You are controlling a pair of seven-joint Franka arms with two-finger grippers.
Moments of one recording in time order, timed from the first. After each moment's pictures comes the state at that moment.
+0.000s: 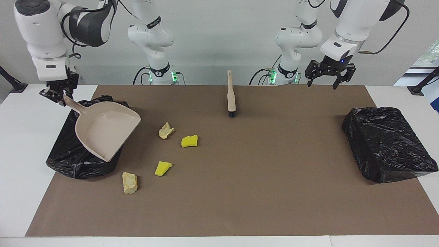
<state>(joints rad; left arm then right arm) -0.10 -0.14 -0.10 -1.73 -0.02 1.61 0.00 -0.09 -0.07 -0.07 -1.81 -0.29 1.84 -1.26</state>
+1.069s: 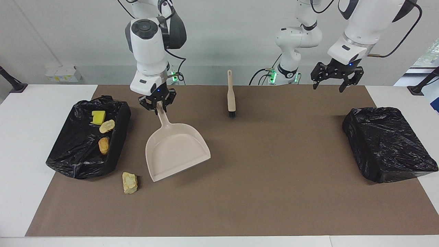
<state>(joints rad) -0.07 -0.08 -0.10 -1.65 -0.02 1.56 0.04 0.39 -0.01 -0.07 -1.90 -0.10 1.90 -0.02</state>
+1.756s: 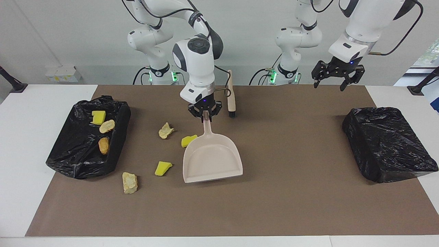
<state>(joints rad) -0.07 -0.09 -0.10 -1.64 -0.02 1.56 0.04 0.64 0.16 -0.06 -1.91 -0.02 2.16 0.51</state>
